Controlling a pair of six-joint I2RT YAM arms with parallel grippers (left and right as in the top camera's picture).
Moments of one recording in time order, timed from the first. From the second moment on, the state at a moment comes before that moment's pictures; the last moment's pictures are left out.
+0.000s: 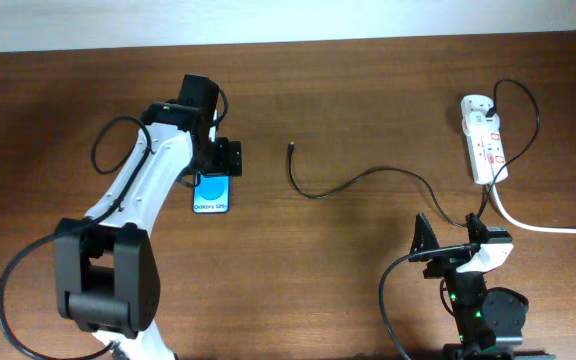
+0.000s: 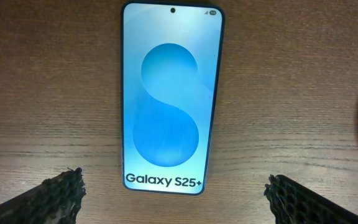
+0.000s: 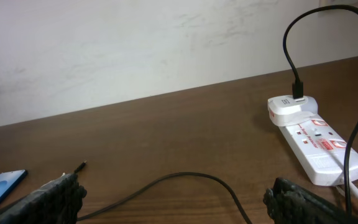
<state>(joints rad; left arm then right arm) -0.21 1.91 1.52 -0.98 -0.05 -0.23 -0.05 0.01 0.01 -0.07 -0.11 0.24</state>
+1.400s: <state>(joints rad) -0.21 2.17 1.77 -1.14 -0.03 -0.15 -0.05 0.01 0.01 -0.07 -0.11 0.24</state>
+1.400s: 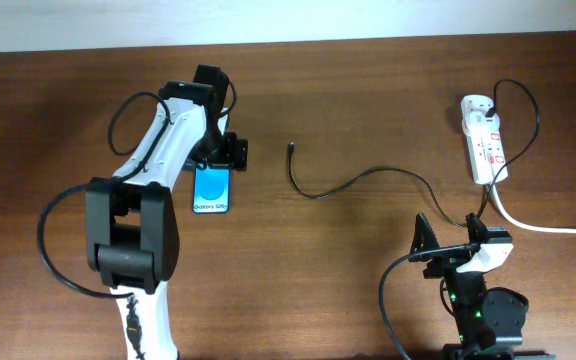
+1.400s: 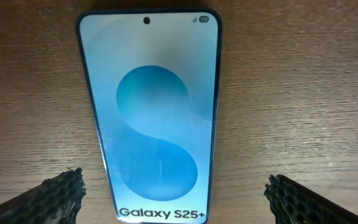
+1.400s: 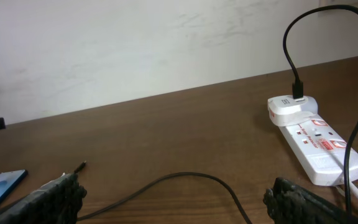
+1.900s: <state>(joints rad) -0.20 2.19 1.77 -1.14 -0.03 -0.14 -0.05 0.01 0.01 -0.07 -0.11 0.24</state>
